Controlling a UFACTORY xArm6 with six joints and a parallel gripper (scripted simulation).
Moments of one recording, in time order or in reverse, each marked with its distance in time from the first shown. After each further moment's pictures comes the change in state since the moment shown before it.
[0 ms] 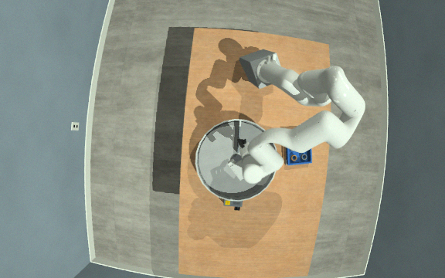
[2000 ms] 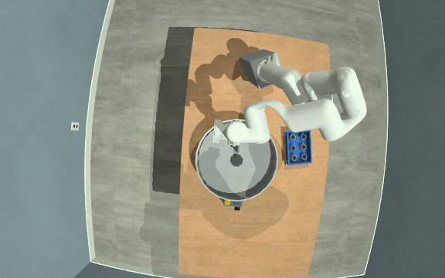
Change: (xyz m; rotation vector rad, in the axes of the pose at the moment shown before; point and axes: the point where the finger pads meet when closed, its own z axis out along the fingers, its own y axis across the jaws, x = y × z) arm 0.016 0.102 0.008 0.258 0.128 0.700
